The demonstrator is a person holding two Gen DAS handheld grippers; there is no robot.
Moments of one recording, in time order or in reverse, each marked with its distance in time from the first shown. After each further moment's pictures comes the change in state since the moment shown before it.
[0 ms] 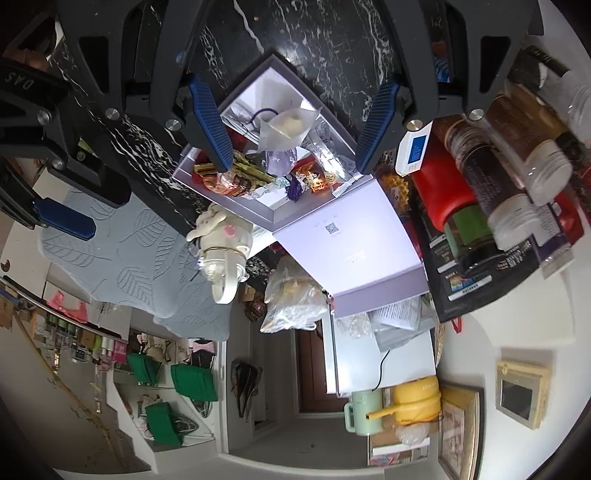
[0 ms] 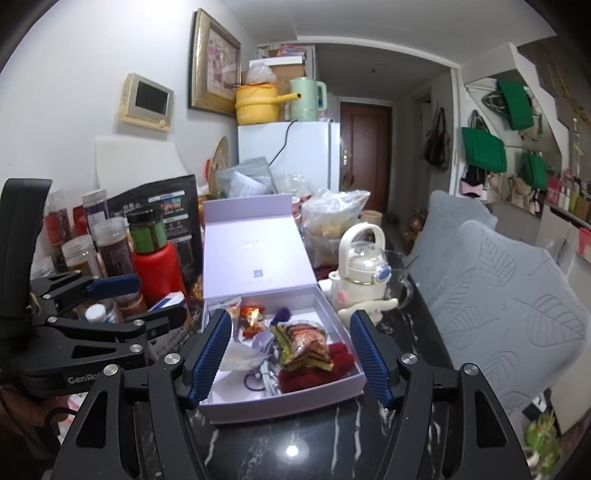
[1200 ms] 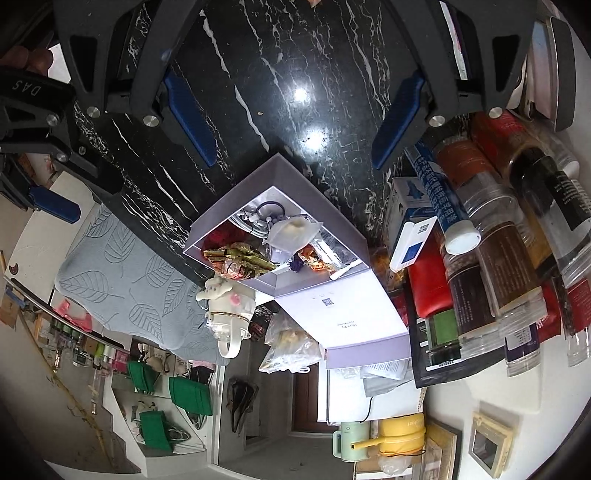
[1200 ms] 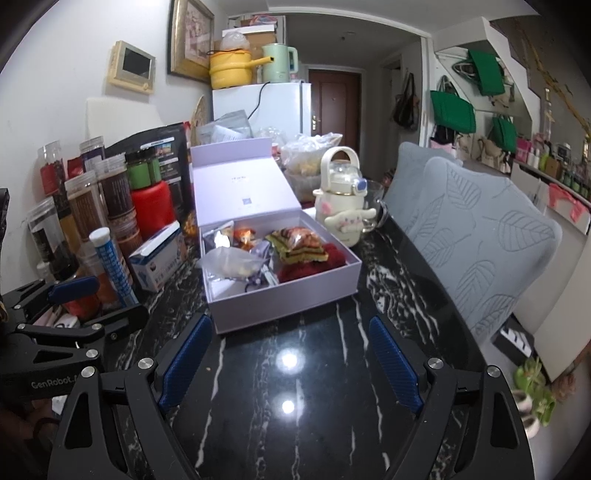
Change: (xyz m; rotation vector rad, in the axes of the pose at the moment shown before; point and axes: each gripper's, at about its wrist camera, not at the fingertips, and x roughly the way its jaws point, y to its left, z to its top) left arm -0.028 0.014 -0.103 -0.070 0.079 -0.036; right arm -0.049 0.035 -0.091 0.070 0.125 -0.122
